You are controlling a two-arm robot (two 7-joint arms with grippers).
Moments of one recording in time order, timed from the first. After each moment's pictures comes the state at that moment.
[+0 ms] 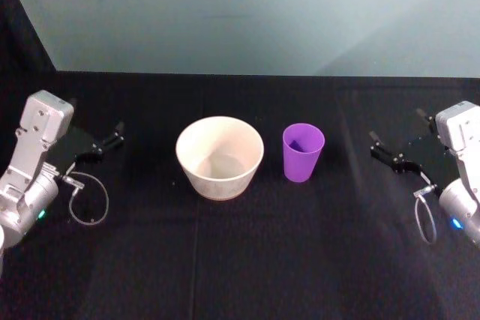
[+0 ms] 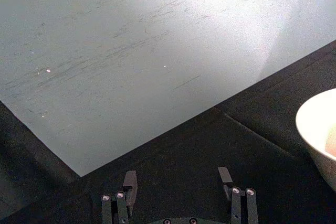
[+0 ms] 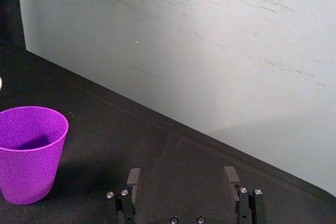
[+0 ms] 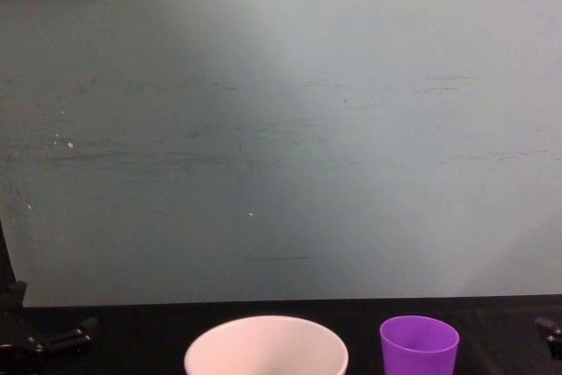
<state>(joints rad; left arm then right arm) -0.20 0.60 0.45 -1.41 -0.25 -0.12 0.03 0.20 0.60 -0.45 -1.41 0.25 -0.12 -0.03</state>
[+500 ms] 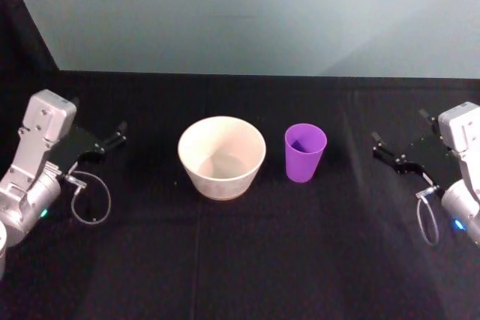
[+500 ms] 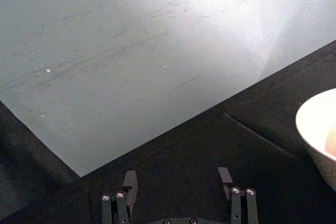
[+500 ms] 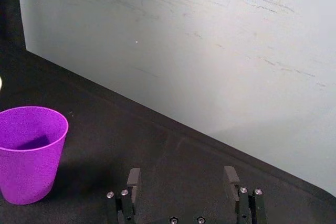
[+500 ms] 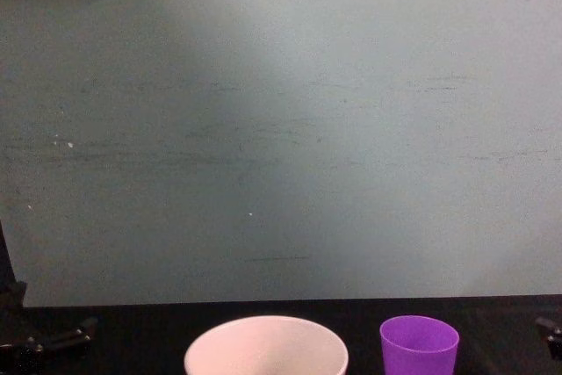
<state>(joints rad) -0.20 0.60 0.45 -1.41 -0.25 -0.12 0.03 0.20 0.60 -0.45 -1.41 0.25 -0.12 -0.03</state>
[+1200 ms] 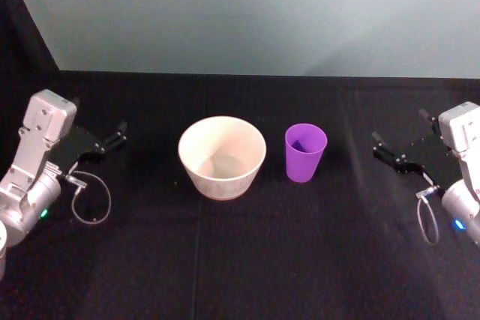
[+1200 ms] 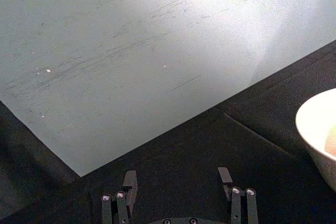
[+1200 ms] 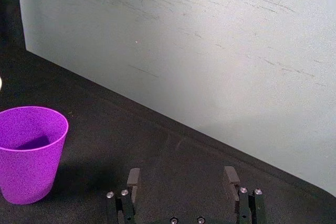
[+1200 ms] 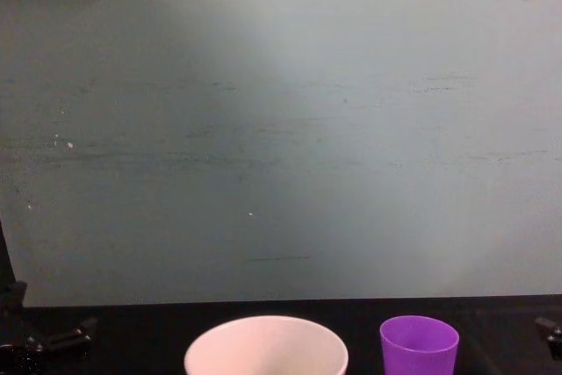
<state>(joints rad) -0.20 0.60 0.45 -1.41 -0.25 -0.12 0.03 0.20 0.60 -0.45 -1.41 0.25 -0.12 -0.03</state>
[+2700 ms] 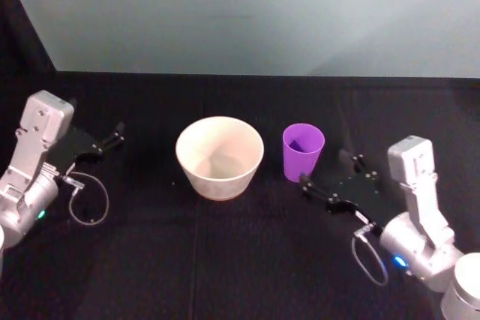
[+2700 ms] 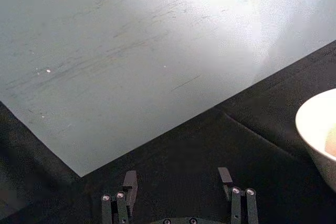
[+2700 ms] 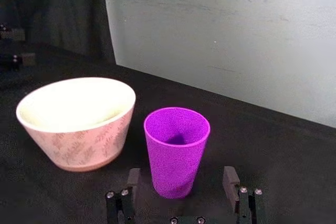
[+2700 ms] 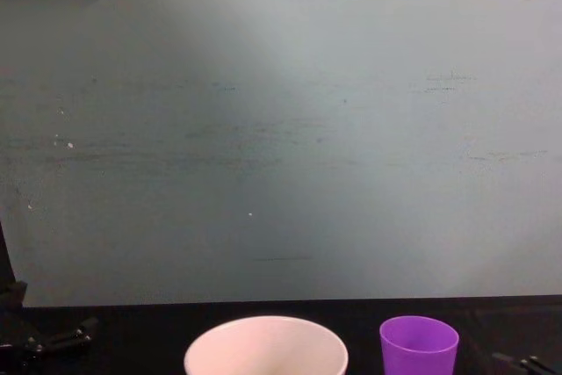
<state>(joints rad) -0.20 0.60 0.45 -1.41 -0.25 -0.12 0.03 0.13 0.47 -0.47 -1.42 0.34 -0.14 0.18</state>
